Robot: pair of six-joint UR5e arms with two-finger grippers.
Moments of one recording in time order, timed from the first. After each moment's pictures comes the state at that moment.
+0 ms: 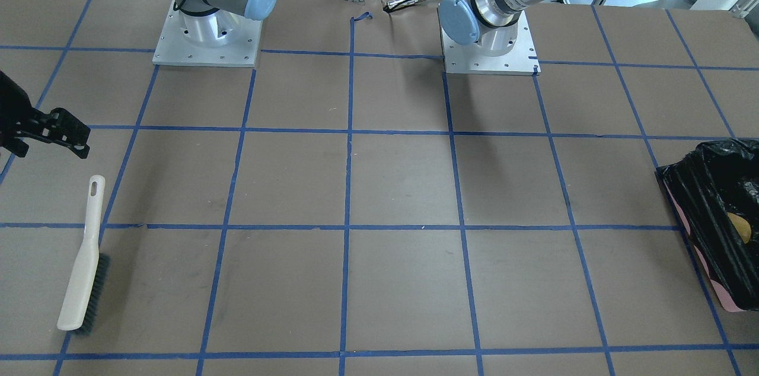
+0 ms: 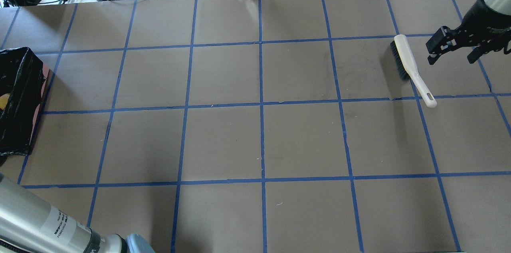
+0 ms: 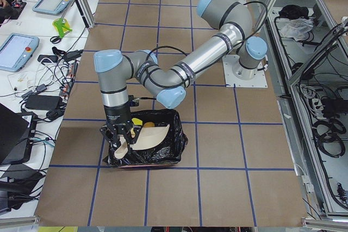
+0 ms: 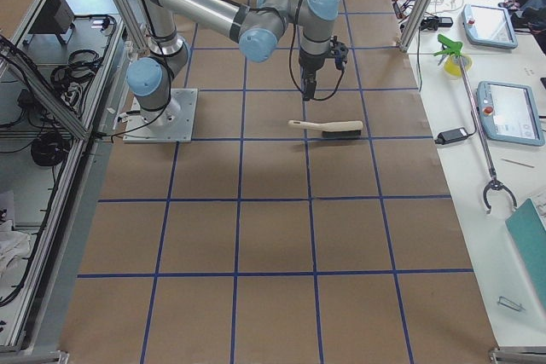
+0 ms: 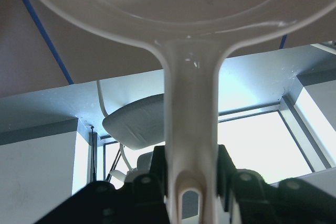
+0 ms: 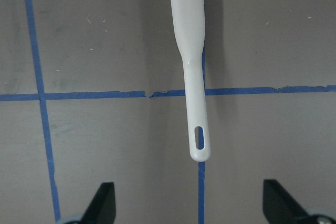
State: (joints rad) left arm -0.80 -2.20 -0.97 -1.07 2.10 2.56; right arm 1.21 -1.50 1.67 -1.73 -1.58 -0.36
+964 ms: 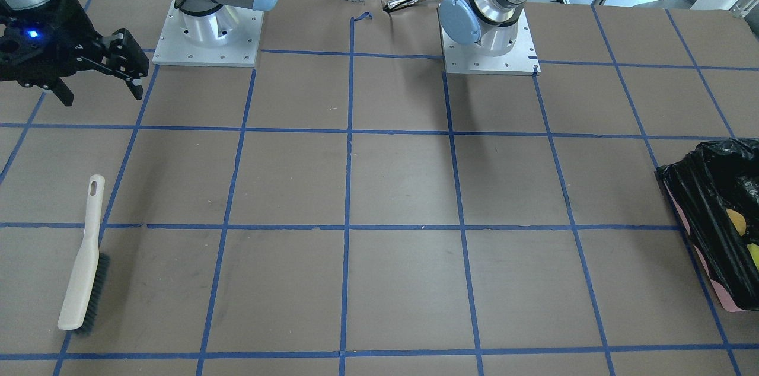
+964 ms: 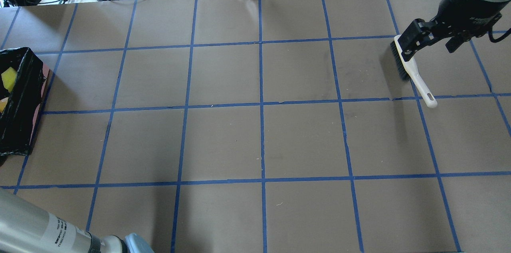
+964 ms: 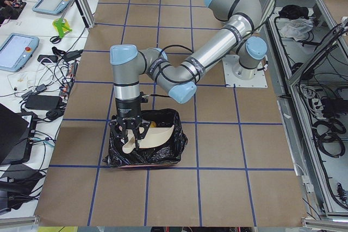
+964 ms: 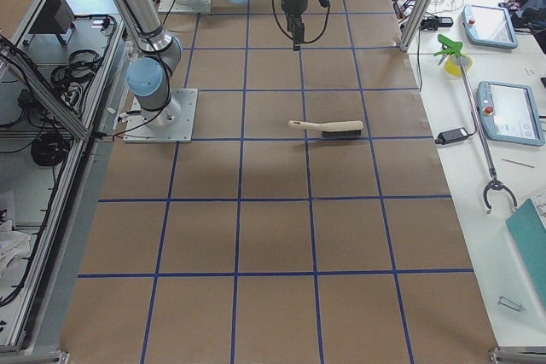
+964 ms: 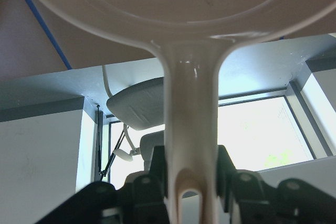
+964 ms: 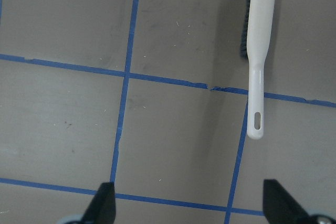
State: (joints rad) left arm -0.79 -2.11 -1.13 -0.95 2.05 2.62; right arm 1.38 -1.64 1.65 -1.62 -1.58 -0.36
